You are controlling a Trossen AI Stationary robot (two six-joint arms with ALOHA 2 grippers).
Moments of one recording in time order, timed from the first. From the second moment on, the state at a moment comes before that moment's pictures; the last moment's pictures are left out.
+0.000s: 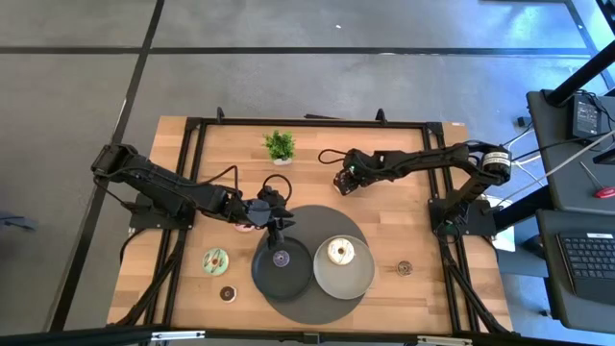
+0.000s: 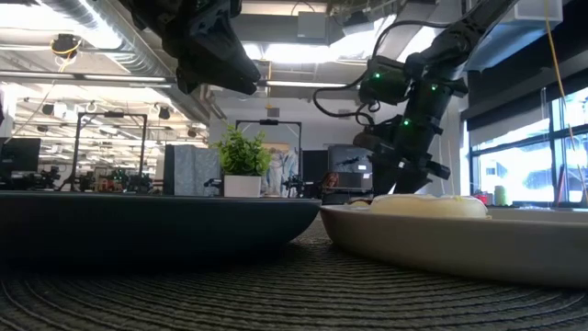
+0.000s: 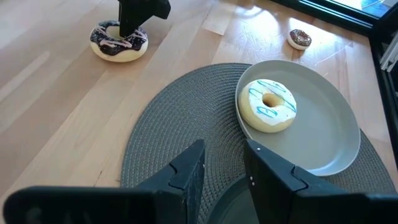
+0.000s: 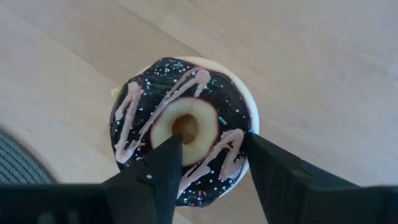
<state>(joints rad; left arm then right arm) -0.25 1.38 0.85 -0.13 -0.32 -0.53 -0.30 1.64 0.84 -0.33 0.11 0.70</state>
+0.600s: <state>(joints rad) -0.25 1.38 0.85 -0.13 -0.32 -0.51 -0.25 1.53 0.84 -0.34 0.08 0.52</state>
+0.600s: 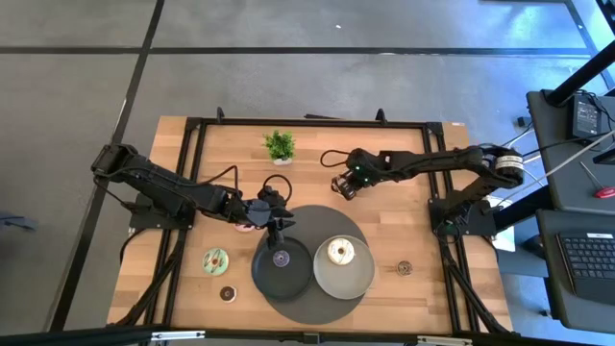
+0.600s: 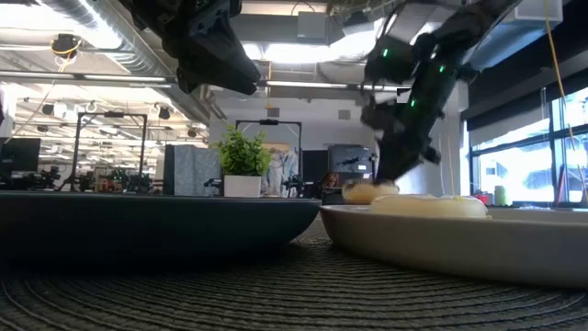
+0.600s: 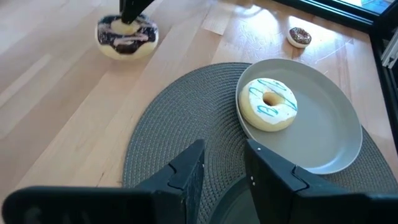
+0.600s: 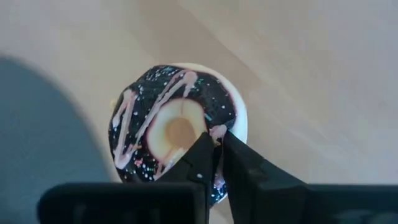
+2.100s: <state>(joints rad) -0.23 1.38 0.85 -0.13 -0.32 -0.41 0.68 1.60 0.84 -0.36 0.29 1.28</state>
